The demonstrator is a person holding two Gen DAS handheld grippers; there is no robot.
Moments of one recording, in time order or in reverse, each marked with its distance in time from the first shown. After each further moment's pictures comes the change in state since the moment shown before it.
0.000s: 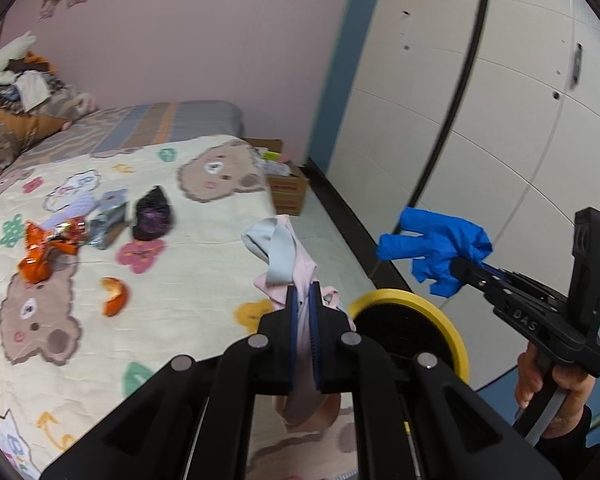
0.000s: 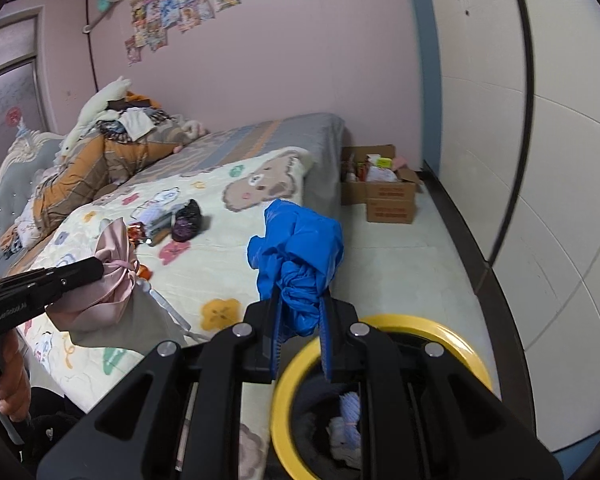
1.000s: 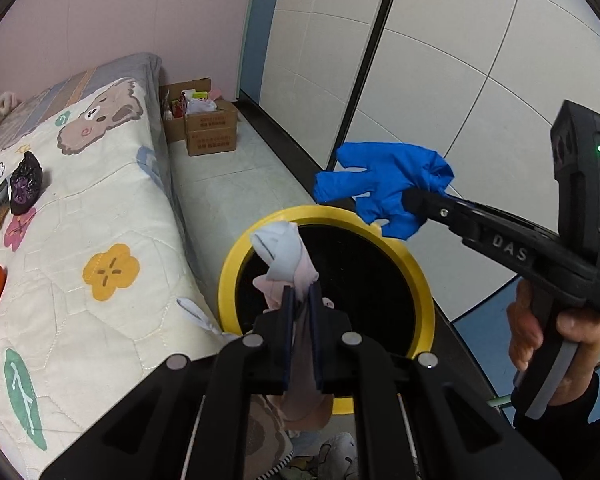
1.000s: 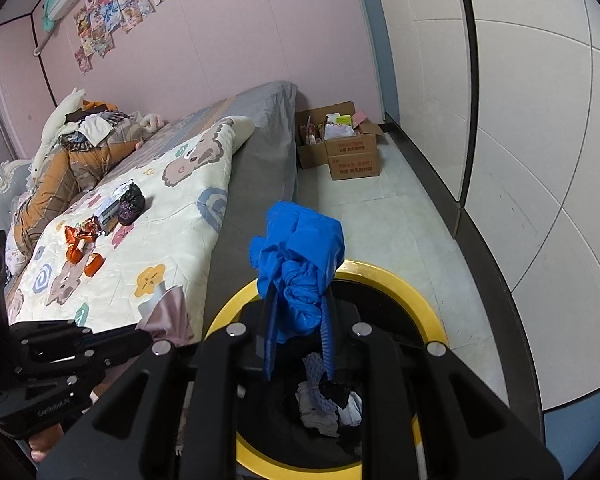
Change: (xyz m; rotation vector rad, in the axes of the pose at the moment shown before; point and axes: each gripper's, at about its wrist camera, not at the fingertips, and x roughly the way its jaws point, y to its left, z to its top) left arm 0.101 -0.102 -0.049 0.159 0.250 -0.136; right arm 0.008 -0.100 -0.048 0.166 0.107 -0.060
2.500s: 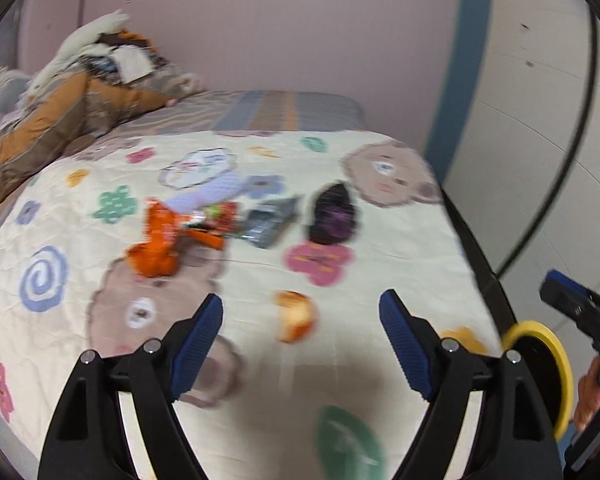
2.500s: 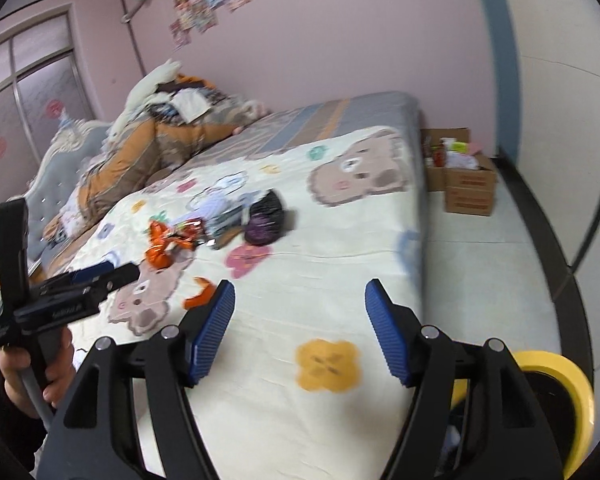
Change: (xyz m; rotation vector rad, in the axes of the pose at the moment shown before) left arm -0.130 0.278 -0.014 -0.372 -0.228 0.503; right arm 0.102 0.239 0.052 -0.219 -0.002 0.310
